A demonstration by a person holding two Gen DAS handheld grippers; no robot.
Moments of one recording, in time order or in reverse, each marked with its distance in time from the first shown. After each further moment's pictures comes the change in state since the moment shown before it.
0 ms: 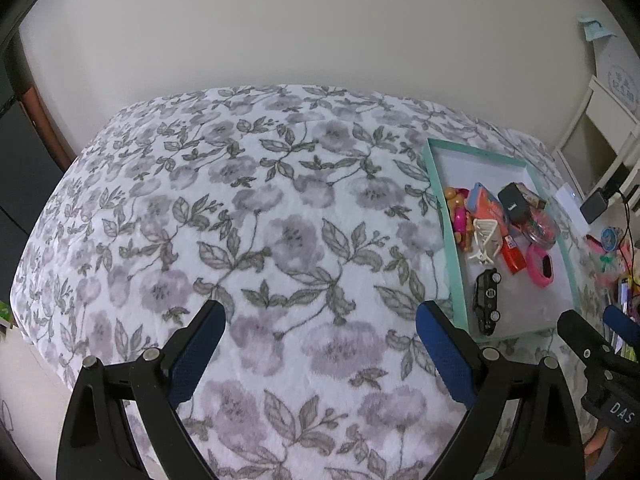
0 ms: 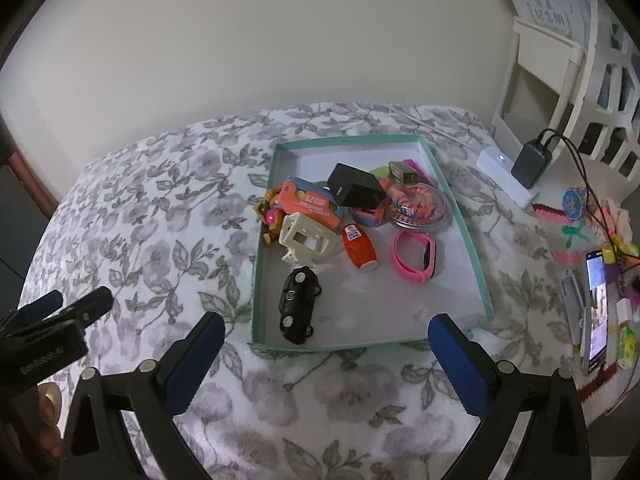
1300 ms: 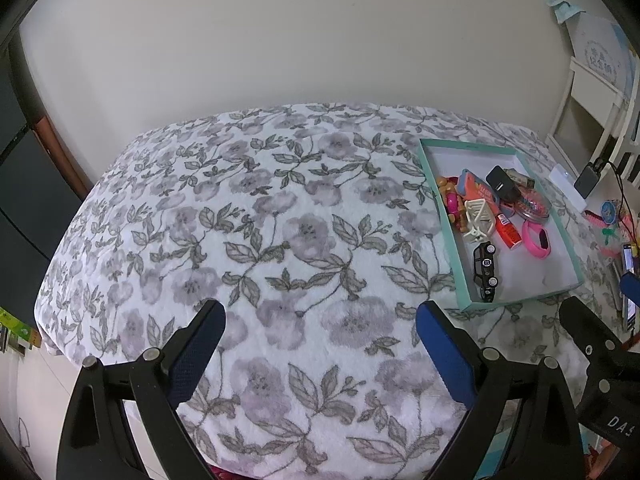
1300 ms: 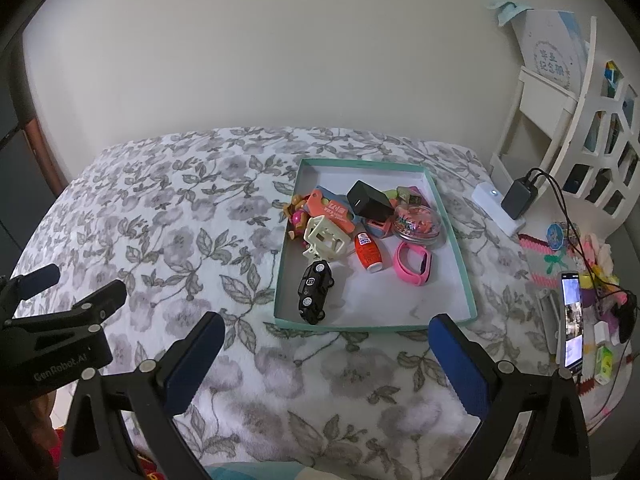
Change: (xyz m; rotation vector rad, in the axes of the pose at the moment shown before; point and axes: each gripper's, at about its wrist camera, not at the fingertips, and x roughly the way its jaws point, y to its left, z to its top) left arm -0.041 -0.008 -0.032 0.068 -0.082 0.068; right arm -0.046 0.026 -0.030 -0.108 -0.096 -0.033
